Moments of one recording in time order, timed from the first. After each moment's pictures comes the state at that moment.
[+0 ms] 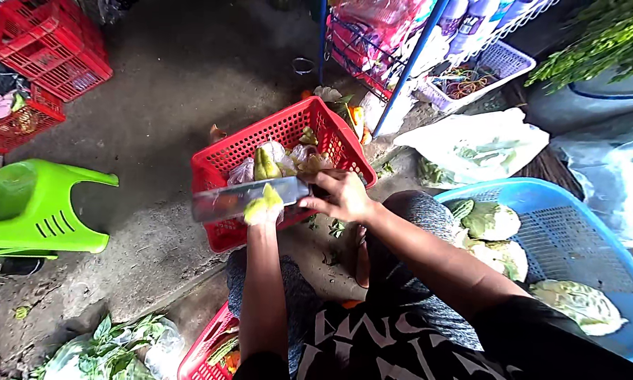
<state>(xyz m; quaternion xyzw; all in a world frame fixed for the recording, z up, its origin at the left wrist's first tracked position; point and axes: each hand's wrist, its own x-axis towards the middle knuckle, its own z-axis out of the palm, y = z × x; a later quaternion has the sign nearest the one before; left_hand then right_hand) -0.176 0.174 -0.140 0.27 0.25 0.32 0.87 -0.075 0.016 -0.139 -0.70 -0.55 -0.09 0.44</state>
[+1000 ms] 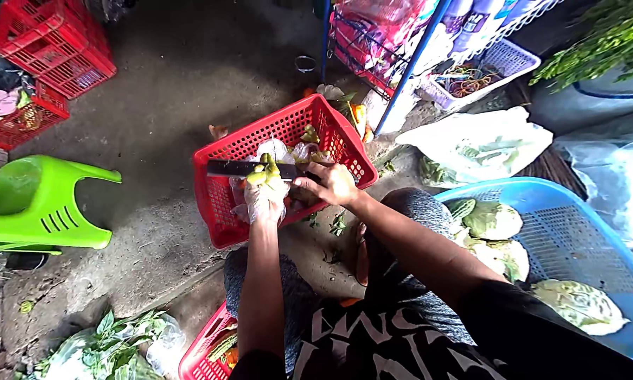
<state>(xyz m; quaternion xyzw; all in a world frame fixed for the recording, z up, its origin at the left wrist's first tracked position) -0.170 0.171 -0.130 0.30 0.30 0.29 0.86 -0.058 0.037 -0.167 -0.79 -0.47 0.02 0.40</state>
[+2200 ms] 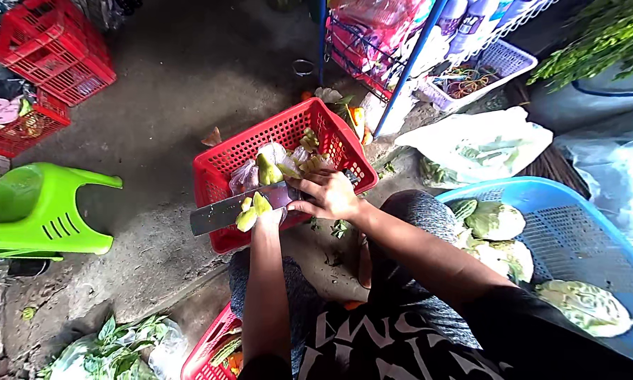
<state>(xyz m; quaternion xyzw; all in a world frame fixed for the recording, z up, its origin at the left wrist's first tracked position) -0.169 0.167 -0.125 0.32 0.27 0.31 0.85 -0.074 0.039 -0.149 -0.68 -0.61 -0.18 0.37</state>
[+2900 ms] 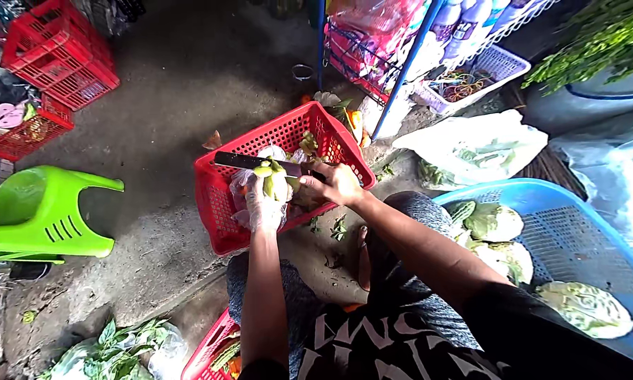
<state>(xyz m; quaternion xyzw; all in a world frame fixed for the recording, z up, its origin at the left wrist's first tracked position) -0.169 0.168 -0.121 0.39 0.28 0.28 0.83 -0.048 0.027 -0.158 -0.79 -0.46 0.03 0.41</state>
